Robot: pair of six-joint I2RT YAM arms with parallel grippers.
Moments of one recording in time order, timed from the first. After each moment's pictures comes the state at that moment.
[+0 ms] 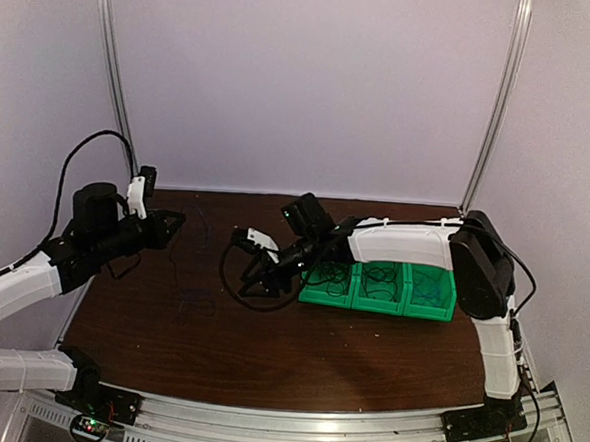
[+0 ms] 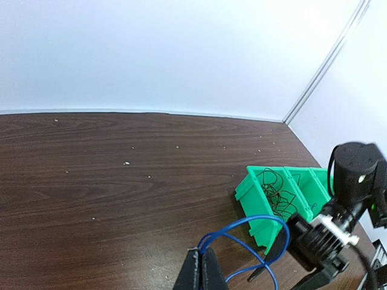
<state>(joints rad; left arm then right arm) -0.42 0.96 0.65 0.04 0.16 -0.36 0.88 2.17 1.70 -0.25 -0.76 -0.32</state>
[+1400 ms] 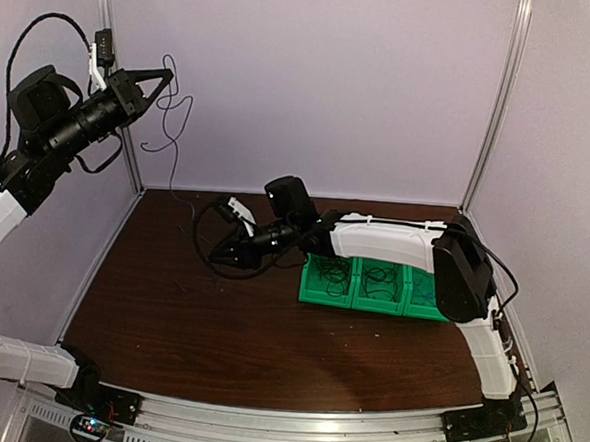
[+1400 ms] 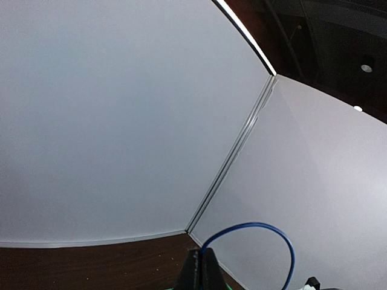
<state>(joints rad) -0.42 1.09 1.35 0.00 0.30 -0.57 0.91 2.30 1.93 -0.06 -0.75 -0.03</state>
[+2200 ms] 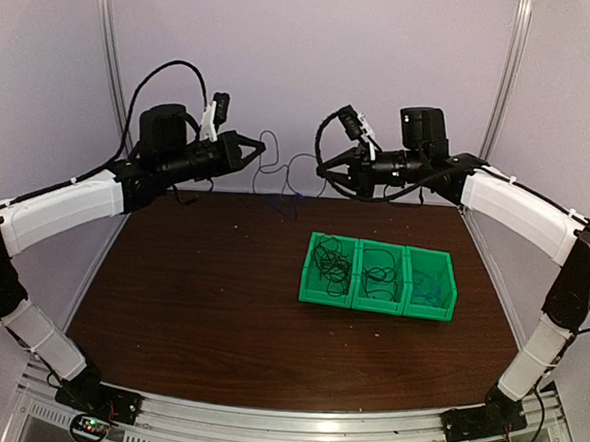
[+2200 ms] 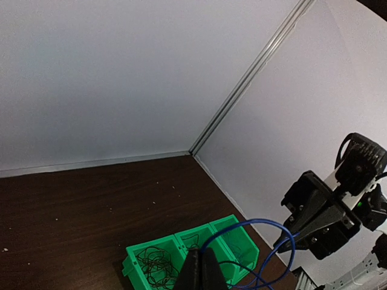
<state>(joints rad) -0.59 1.49 1.31 0.12 0.29 -0.55 0.58 1.71 1.63 -0.23 -0.76 -0.13</state>
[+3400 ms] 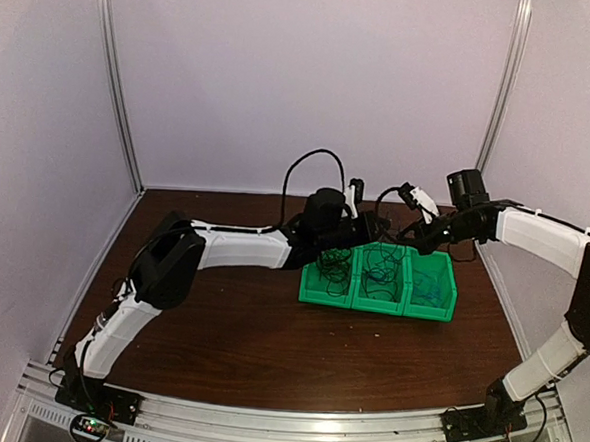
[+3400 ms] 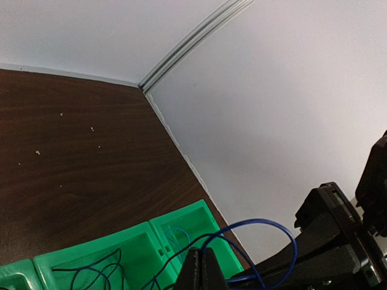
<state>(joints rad) -0.93 2.50 2.03 0.40 0.17 -0.81 0.26 1.51 1.15 -0.43 -0.47 -0.31</state>
